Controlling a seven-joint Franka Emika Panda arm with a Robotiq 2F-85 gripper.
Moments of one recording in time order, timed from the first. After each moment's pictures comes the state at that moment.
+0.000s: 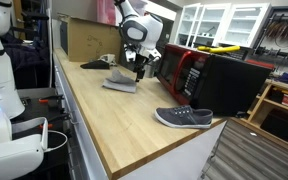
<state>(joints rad) -0.16 0.29 -0.03 -2.06 0.50 2.32 -0.21</state>
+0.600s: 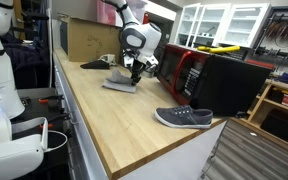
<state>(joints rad) -0.16 0.35 -0.01 -2.05 0.54 2.32 -0.21</state>
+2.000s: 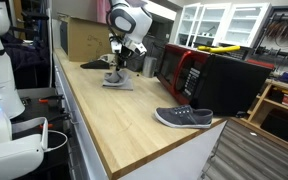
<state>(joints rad) -0.15 0.09 0.01 -2.24 0.54 2.12 -0.31</state>
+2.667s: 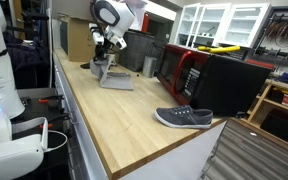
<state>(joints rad) 0.00 -0.09 0.02 -2.40 0.55 1.95 -0.36</state>
